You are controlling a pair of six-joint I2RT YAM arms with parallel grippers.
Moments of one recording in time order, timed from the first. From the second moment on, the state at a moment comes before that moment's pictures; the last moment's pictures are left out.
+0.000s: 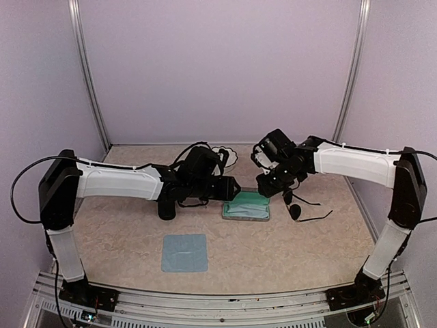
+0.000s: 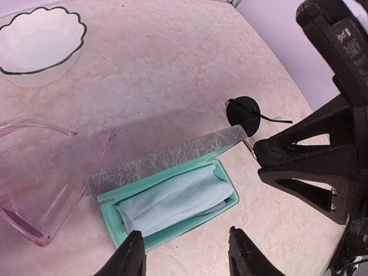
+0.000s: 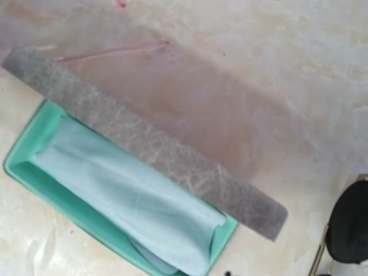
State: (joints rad) left arm -0.93 1.90 1.33 -0.03 -0.06 -0.54; right arm 0.72 1.73 1.37 -0.68 0.13 0.19
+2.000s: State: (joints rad) left arm -0.81 1.39 1.11 -0.20 -0.17 -0.51; right arm 0.33 1.51 0.80 -0.29 -0.23 0.44
